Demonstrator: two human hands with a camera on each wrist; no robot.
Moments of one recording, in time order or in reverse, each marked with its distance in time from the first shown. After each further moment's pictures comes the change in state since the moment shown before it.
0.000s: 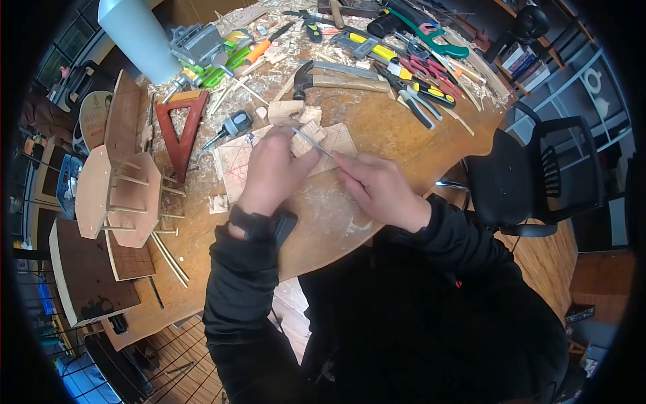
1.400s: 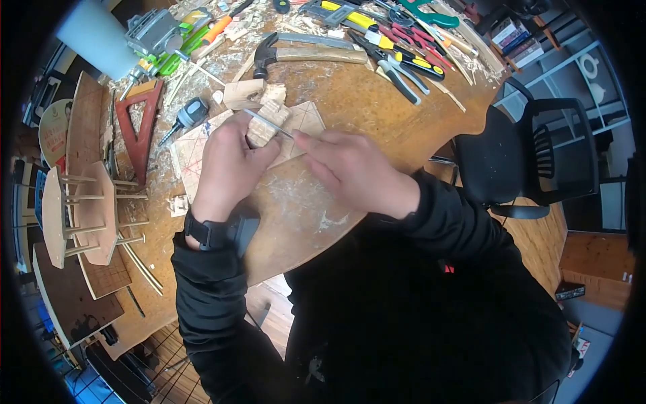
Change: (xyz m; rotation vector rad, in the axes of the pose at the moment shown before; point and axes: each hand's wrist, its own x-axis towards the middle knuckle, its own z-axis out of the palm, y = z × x) left_hand 0.001 0.007 -0.002 -0.029 -0.074 -0.137; right_hand 0.009 0.008 -0.004 -0.070 -0.093 -0.040
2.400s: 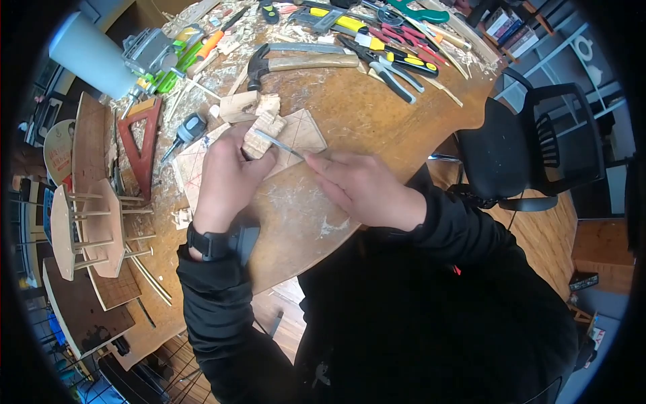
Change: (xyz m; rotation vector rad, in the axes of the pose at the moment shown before) left_hand -0.001 -0.001 0.002 -0.063 0.020 0.127; right_hand -0.028 0.003 -0.001 0.056 -0.036 0.060
